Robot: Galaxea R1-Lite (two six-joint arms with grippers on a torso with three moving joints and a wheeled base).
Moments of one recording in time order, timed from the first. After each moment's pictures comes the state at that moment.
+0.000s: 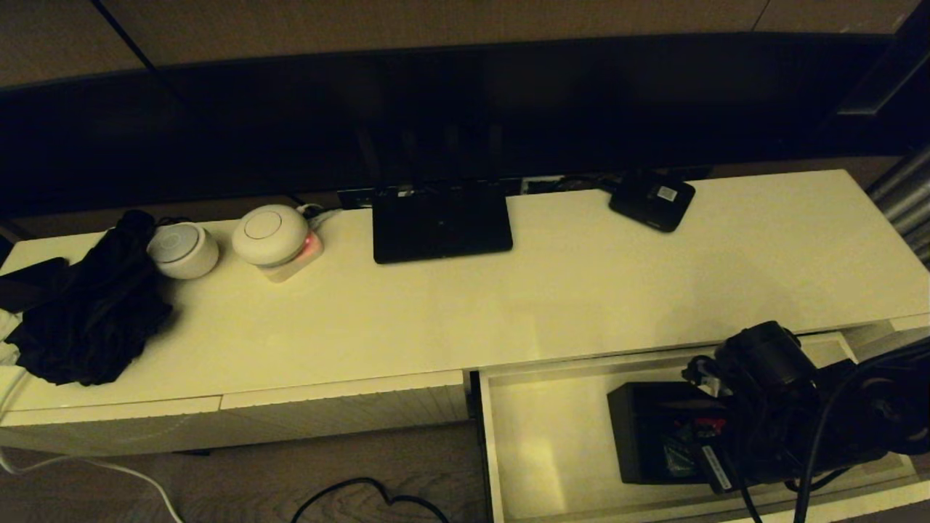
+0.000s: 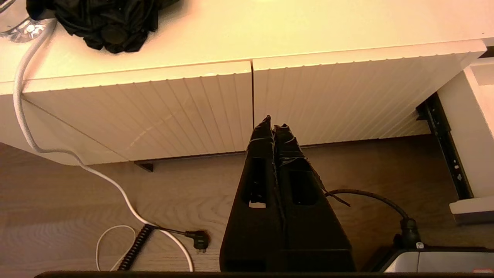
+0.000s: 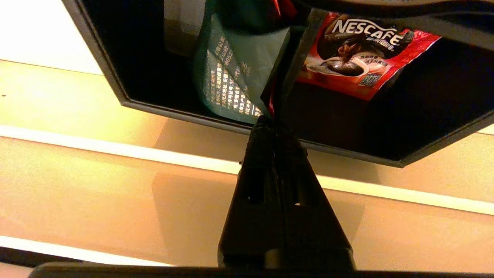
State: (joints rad) left arm 0.00 0.00 0.00 0.00 0.00 0.00; right arm 0.28 1.77 -0.73 0.12 -0.02 0.11
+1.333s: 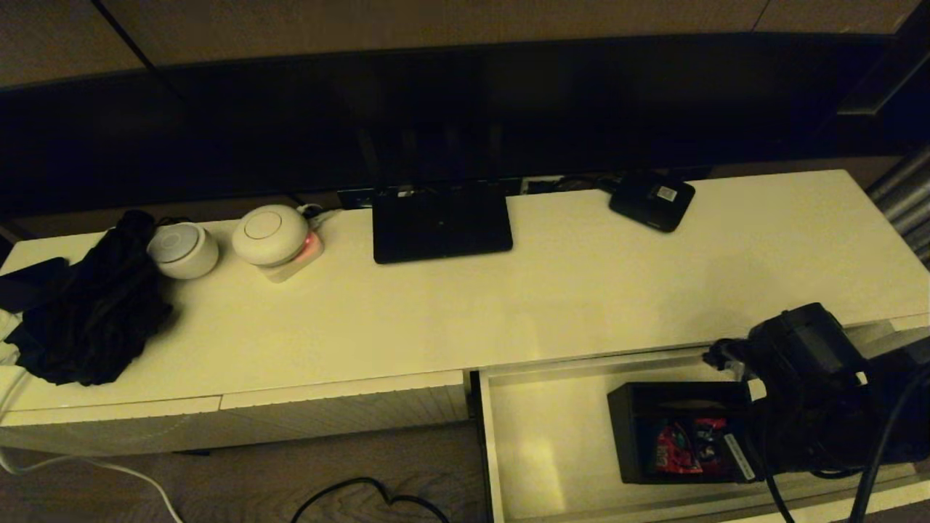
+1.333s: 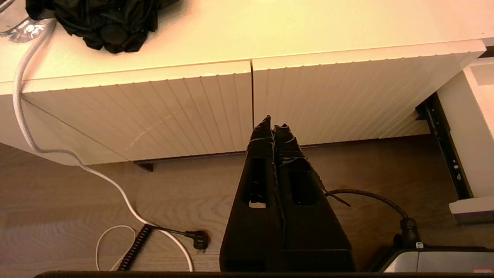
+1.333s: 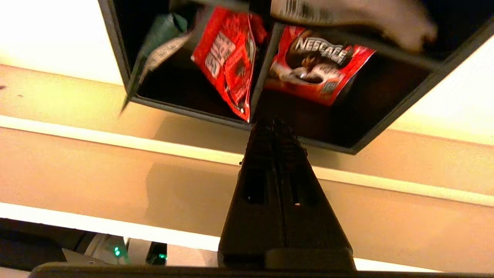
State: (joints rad) left arm 0.00 0.00 0.00 0.00 0.00 0.00; right arm 0.27 1.65 -0.73 0.13 -0.06 0.06
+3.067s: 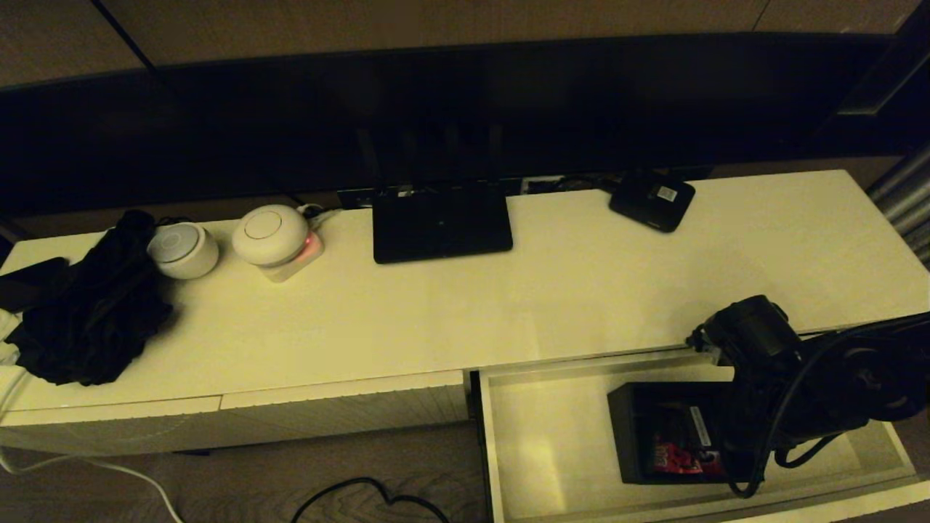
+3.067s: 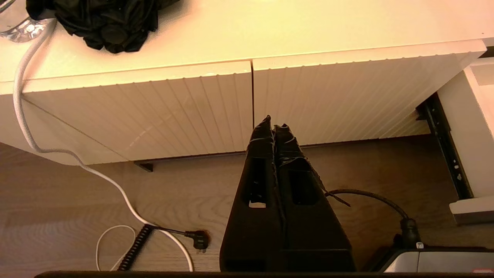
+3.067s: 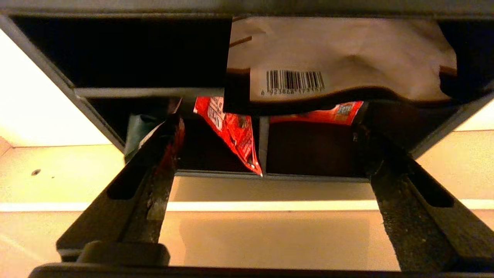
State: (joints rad) left arm 0.00 0.00 0.00 0.00 0.00 0.00; right arm 0.28 1.80 -0.85 0.16 -0.09 0.30
